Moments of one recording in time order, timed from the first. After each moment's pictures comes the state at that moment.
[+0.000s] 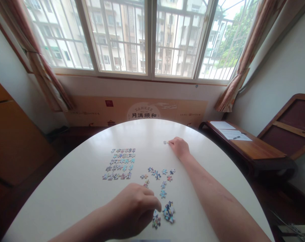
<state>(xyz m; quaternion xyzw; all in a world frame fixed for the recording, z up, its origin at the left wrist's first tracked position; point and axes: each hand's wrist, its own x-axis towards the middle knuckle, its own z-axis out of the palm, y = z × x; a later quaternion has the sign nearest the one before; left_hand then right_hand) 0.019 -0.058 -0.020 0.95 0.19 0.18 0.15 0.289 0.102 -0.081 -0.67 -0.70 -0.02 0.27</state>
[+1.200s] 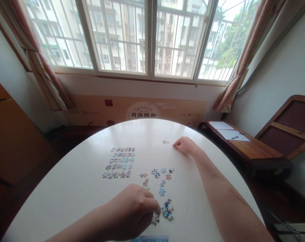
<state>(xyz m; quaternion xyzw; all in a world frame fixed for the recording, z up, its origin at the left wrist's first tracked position) 0.020 -0.063 -0.014 0.95 0.17 0.15 0.19 0.335 0.098 -0.056 -0.62 -0.75 0.12 0.20</state>
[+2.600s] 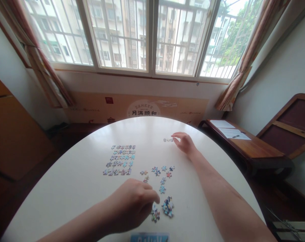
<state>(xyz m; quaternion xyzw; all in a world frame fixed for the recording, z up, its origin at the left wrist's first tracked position) 0.019 -0.061 -0.014 0.95 0.23 0.14 0.15 0.316 0.096 -0.066 -0.56 -0.75 0.05 0.35</state>
